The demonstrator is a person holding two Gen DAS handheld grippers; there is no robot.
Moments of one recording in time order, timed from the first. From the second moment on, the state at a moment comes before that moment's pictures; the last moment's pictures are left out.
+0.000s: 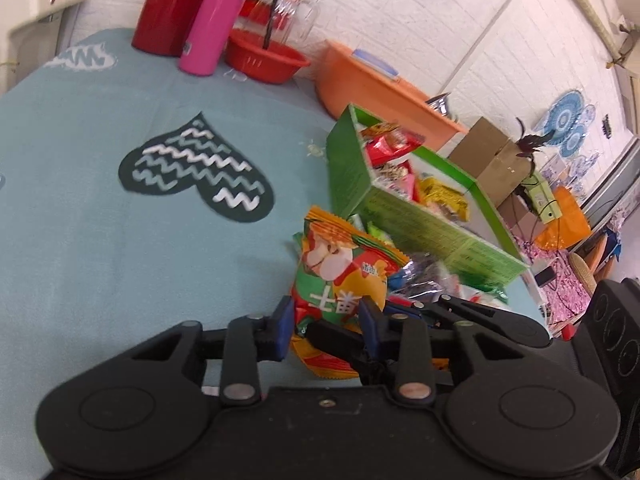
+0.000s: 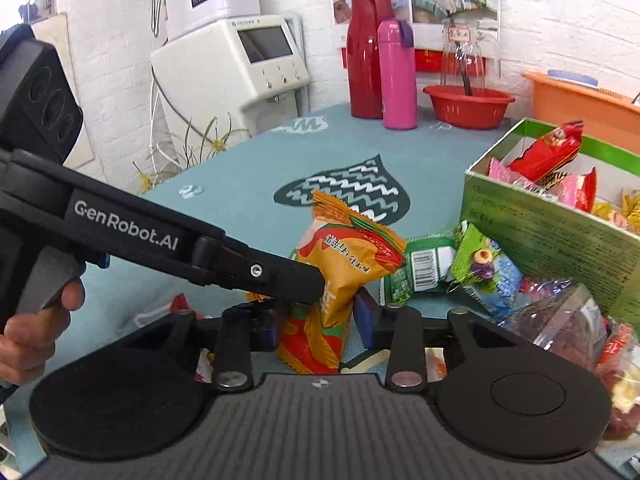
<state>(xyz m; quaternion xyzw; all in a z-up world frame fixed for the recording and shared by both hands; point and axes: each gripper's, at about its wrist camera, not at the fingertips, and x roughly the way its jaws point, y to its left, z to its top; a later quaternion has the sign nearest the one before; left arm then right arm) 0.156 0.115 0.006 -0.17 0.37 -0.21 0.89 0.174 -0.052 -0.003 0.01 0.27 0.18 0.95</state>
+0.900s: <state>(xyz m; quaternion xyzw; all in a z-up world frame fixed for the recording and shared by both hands) 0.246 -0.083 0.056 -0.10 0.33 -0.37 0.86 0.146 -0.237 0.041 0.07 0.17 0.02 0.98</state>
